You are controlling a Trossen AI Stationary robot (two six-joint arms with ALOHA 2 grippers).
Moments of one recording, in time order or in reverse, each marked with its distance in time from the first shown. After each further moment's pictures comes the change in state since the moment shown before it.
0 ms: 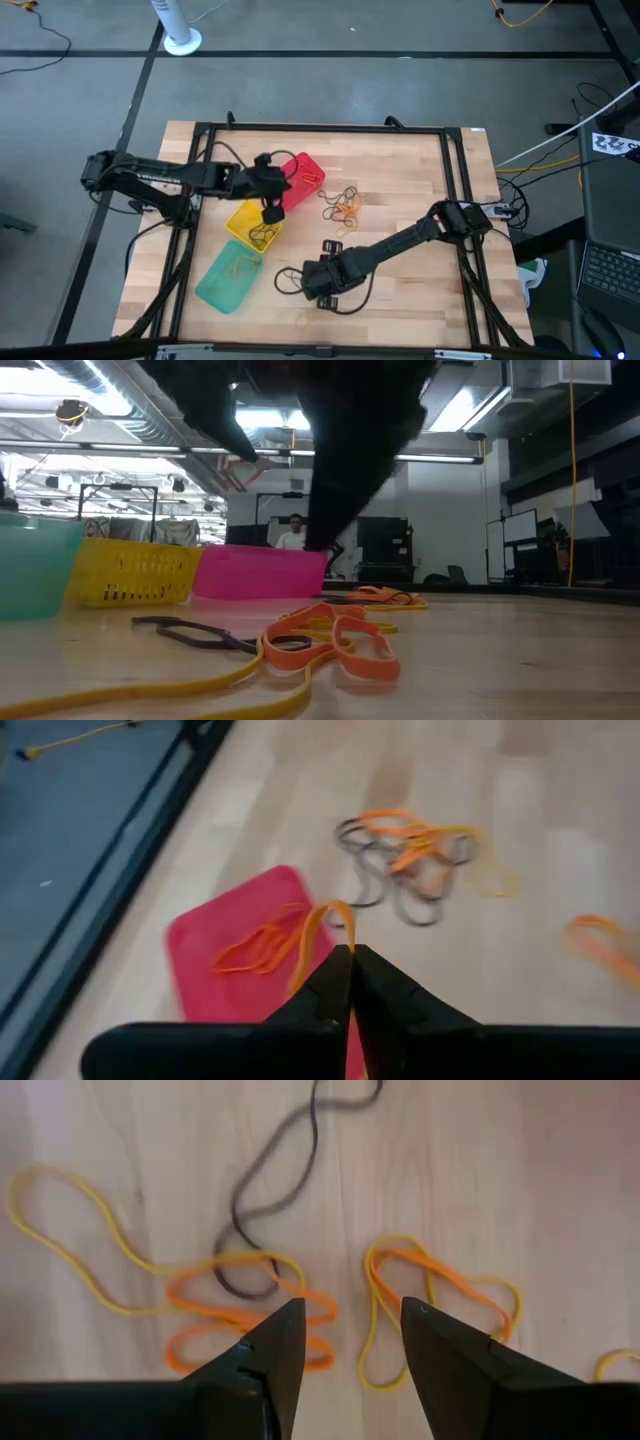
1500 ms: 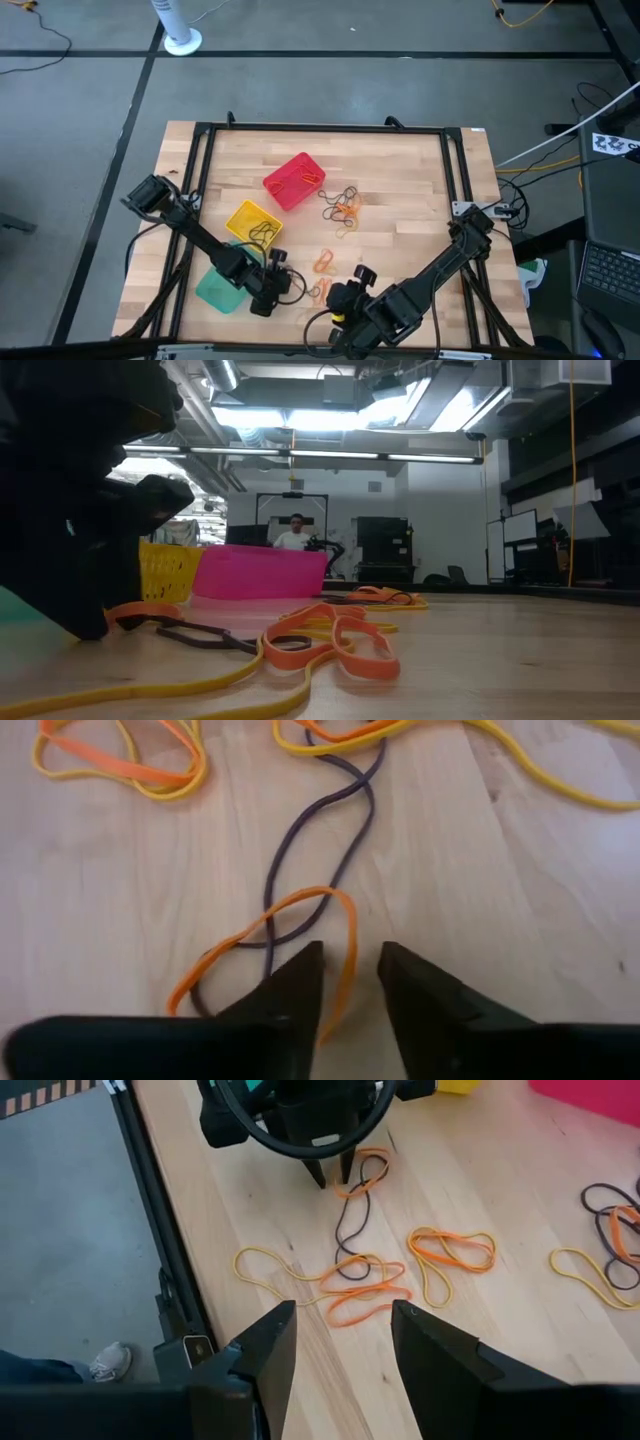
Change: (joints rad) left arm -0.629 0.584 -0.043 0.328 0.072 -0.259; right arm 0.263 -0.014 0.452 -0.385 0.284 0.540
